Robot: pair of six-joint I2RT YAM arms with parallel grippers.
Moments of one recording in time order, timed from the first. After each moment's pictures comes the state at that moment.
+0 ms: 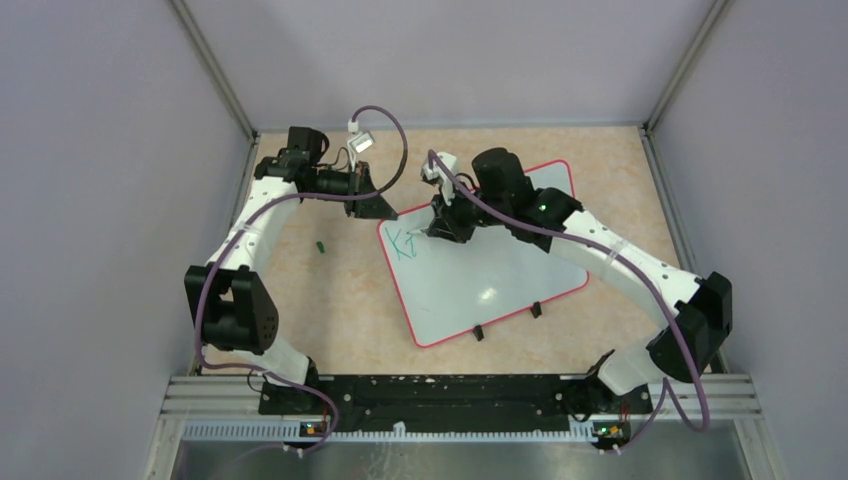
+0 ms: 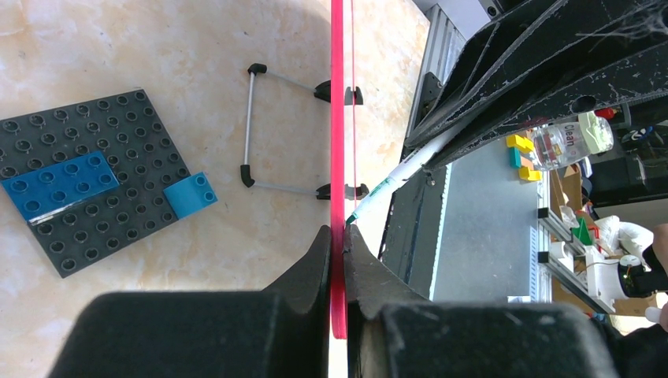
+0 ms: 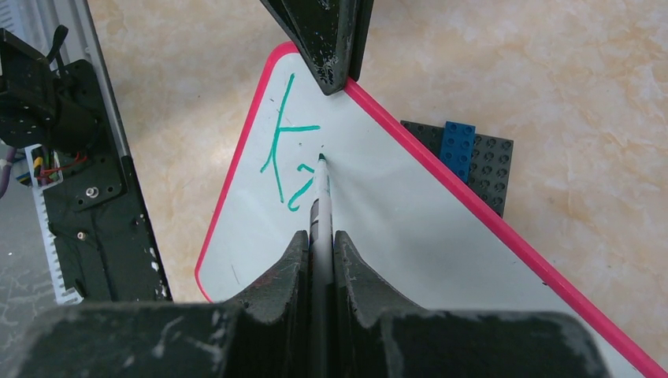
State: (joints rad) left arm -0.12 1.59 1.45 -0.88 1.21 0.28; right arm 0.79 1.46 1.40 -0.48 -0.37 -0.15
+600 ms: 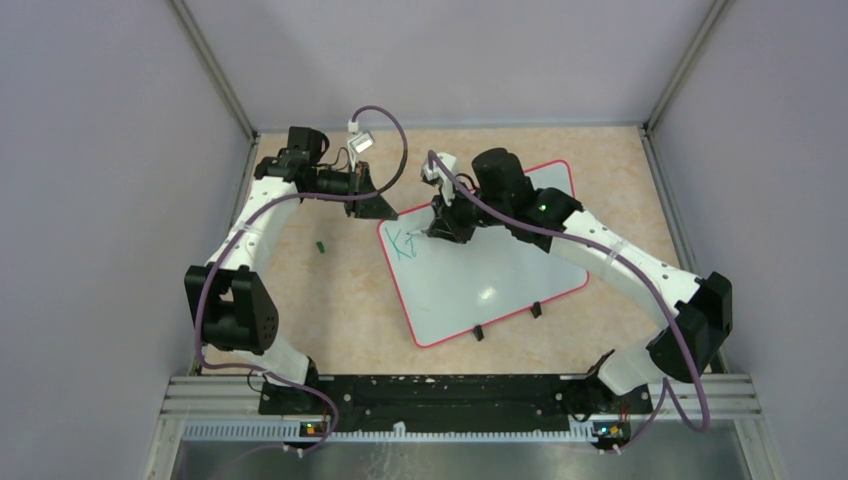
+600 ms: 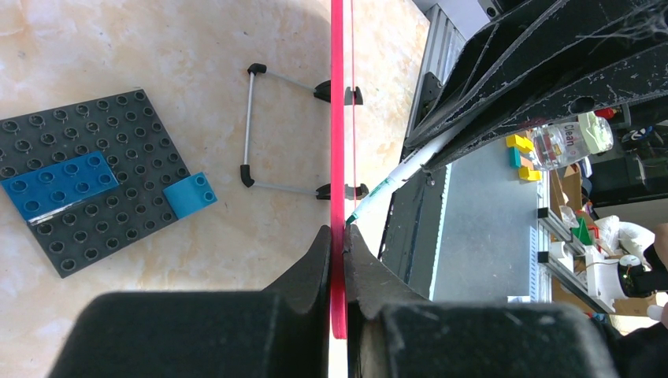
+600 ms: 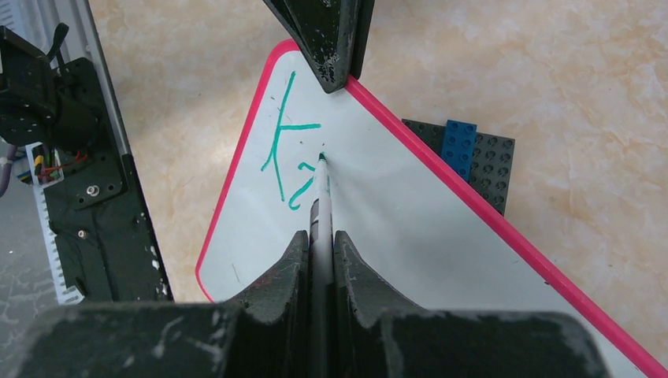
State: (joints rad) left arm -0.12 1.59 1.45 -0.88 1.21 0.28; right arm 0.79 1.46 1.40 -0.48 -0.38 -0.15
